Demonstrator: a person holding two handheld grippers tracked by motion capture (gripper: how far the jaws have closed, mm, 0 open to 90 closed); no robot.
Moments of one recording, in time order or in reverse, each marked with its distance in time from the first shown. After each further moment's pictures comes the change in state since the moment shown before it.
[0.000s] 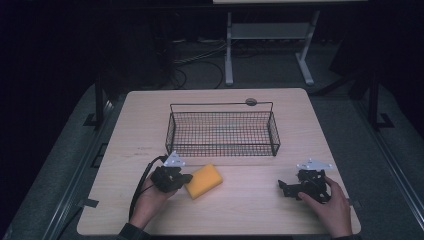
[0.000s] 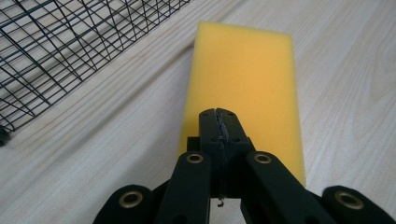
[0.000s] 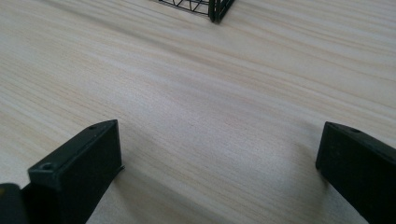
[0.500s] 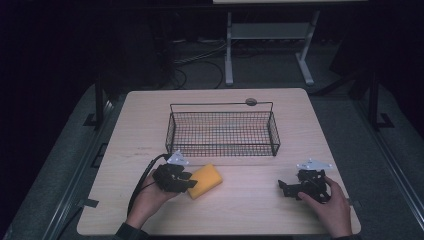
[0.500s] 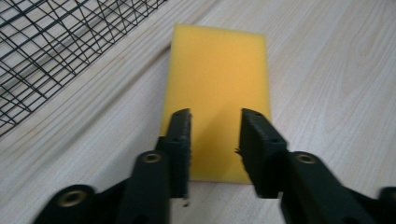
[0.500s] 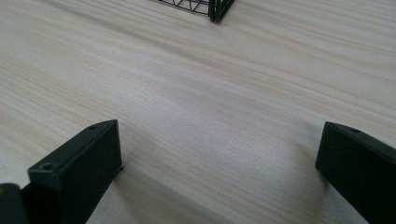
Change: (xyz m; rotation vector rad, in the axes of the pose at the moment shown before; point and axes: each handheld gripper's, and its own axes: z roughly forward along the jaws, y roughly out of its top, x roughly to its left) left arm -0.007 0.015 -0.005 0.069 -0.050 0.017; right arm 0.000 0.000 0.000 0.000 0.000 0.000
